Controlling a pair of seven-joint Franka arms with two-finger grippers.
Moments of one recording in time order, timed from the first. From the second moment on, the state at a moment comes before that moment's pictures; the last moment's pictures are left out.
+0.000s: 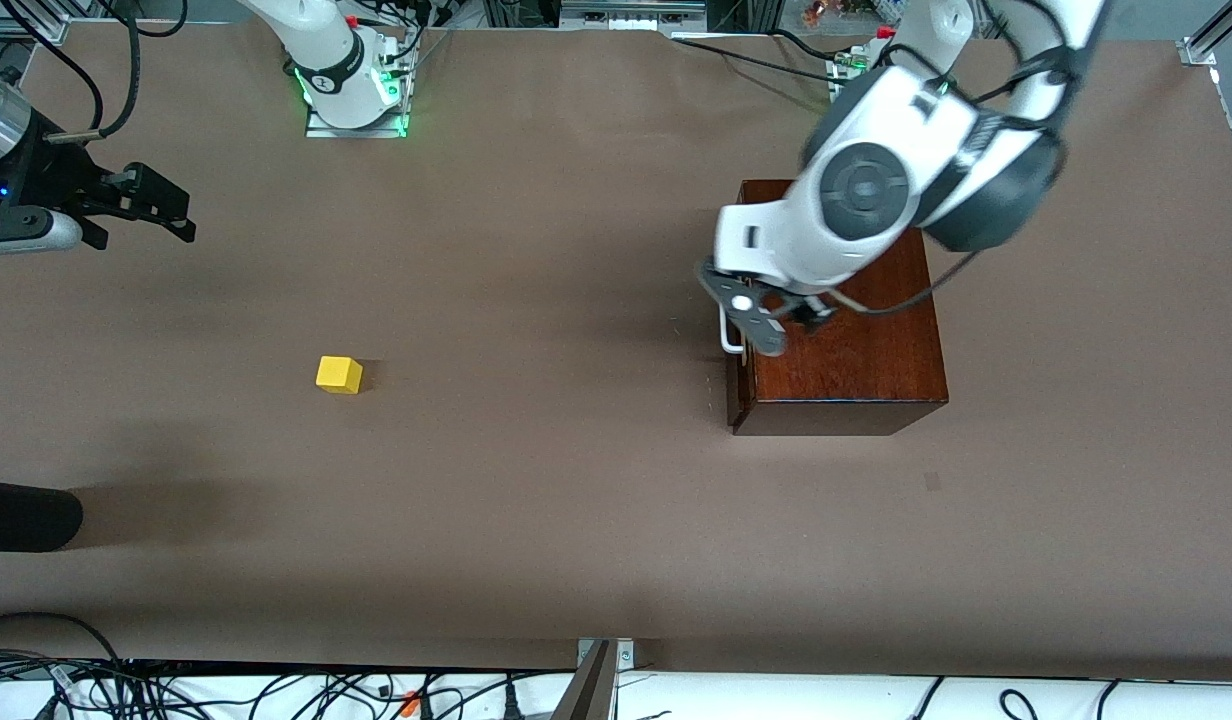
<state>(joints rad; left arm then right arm) -0.17 0.39 -0.35 -1.42 0.02 1.58 0.28 0.19 -0.02 -0.12 -1.62 0.03 1.60 -0.02</state>
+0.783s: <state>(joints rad) 0.01 0.29 -0.17 -1.34 0.02 1.51 0.17 0.19 -0.02 -0.12 -1.62 0.03 1.60 -0.02</state>
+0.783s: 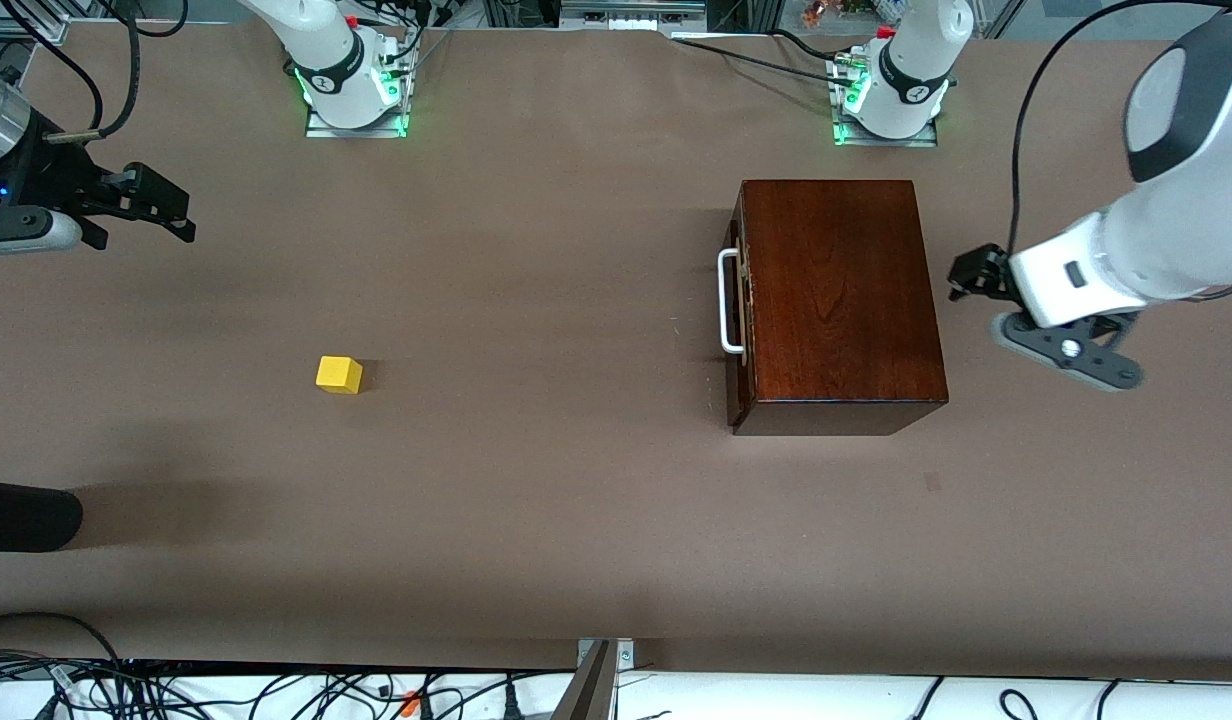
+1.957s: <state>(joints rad) -0.09 -0.05 0.01 -1.75 0.02 1.68 -0.08 0.19 -0.02 -0.12 -1.62 0.03 1.60 -0.02</state>
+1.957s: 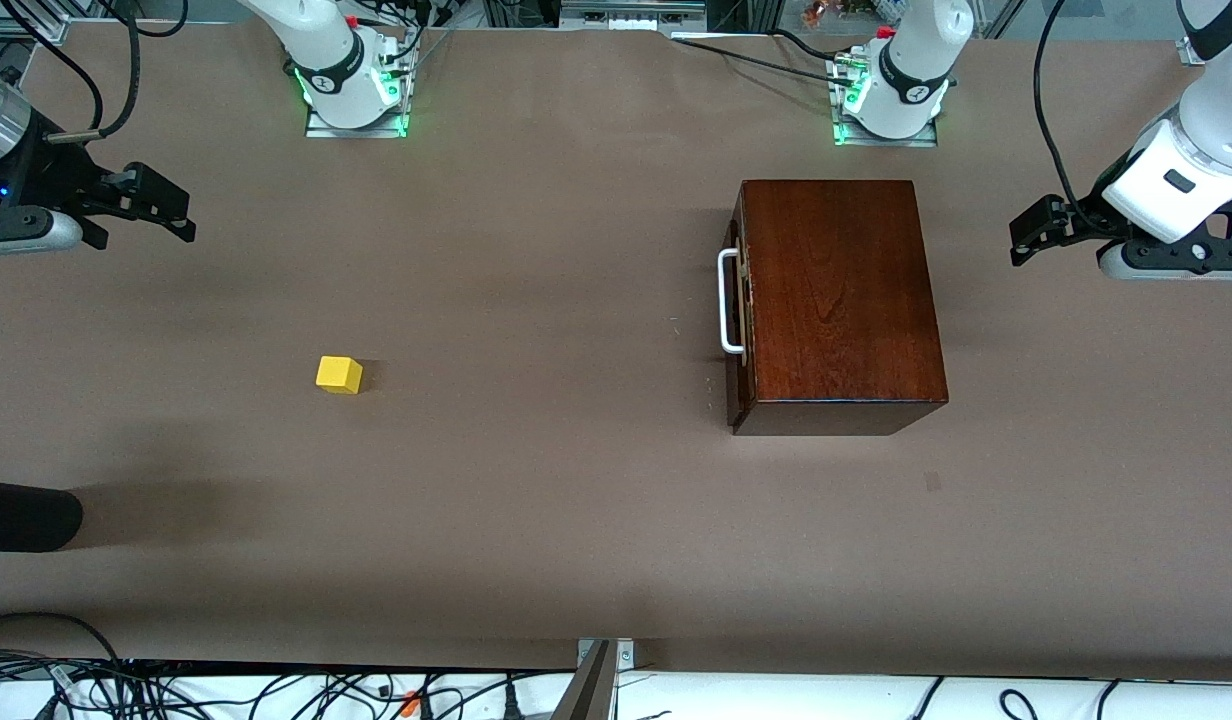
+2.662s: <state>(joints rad) -0.08 -0.05 0.01 -1.75 0.02 1.68 -0.08 0.19 -0.02 -0.12 -1.62 0.03 1.60 -0.02</state>
